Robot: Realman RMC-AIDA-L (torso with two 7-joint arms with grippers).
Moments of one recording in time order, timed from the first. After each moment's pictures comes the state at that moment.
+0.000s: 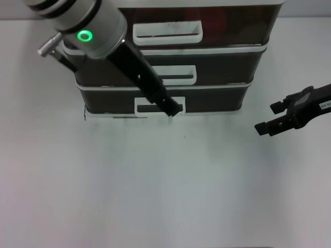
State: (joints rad) left arm -0.86 -2.05 1.42 1.41 -0.73 -1.70 0.57; right arm 0.58 2.05 -0.88 -1.07 0.69 1.64 -1.12
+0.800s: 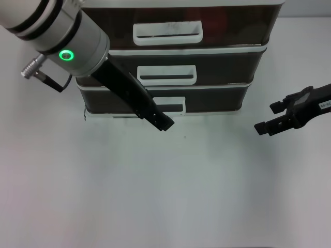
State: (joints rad) left arm -0.76 -2.05 1.42 1.48 -0.77 -1.73 0.54; right arm 0.58 2.05 -0.88 -1.06 0.69 1.64 -1.12
